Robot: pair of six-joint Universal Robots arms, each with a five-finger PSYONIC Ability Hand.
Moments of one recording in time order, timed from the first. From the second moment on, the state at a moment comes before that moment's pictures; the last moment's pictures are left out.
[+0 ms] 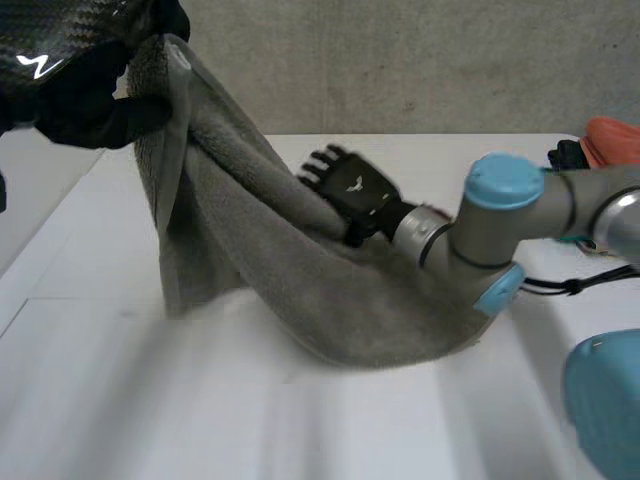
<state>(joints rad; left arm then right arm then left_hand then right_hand) 4.36 -1.28 -1.40 2.86 -1.22 3.47 2.06 -0.56 0.78 -0.19 0.98 2.62 1.16 1.20 1.19 1.20 0.97 0.23 0.21 0.21 0.21 0.04</state>
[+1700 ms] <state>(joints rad) 4.57 -2.16 -1.39 3.09 -1.41 3.63 1.79 -0.87 1.07 0.37 1.42 2.64 0.32 0.32 0.32 0.32 0.13 0.41 0.41 0.41 0.39 0.19</state>
